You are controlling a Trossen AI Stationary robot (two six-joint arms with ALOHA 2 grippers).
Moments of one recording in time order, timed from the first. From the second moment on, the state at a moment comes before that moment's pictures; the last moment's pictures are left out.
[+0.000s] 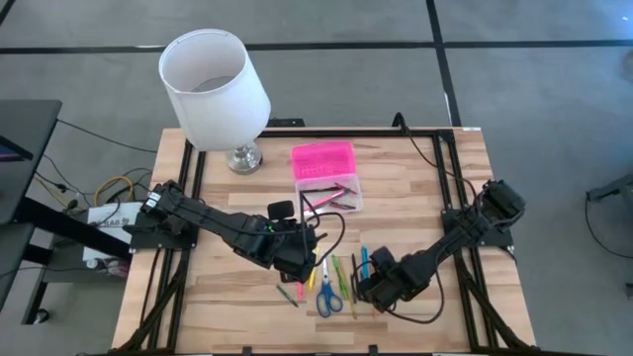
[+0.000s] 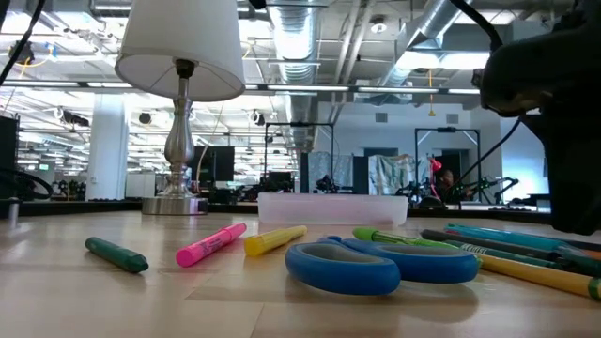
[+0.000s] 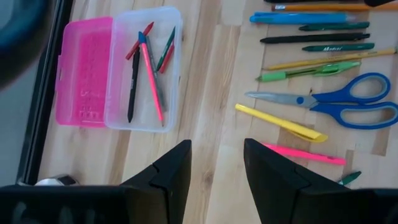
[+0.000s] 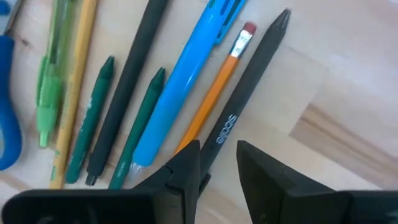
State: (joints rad) left arm -0.40 1.90 2.00 -1.39 -0.48 -0.48; right arm 0.65 1.79 1.06 -0.74 0.21 1.65
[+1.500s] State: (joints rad) left arm -0.40 1.89 2.00 -1.40 -0.70 -0.47; right arm 0.85 1.86 1.06 -0.81 0.02 1.93
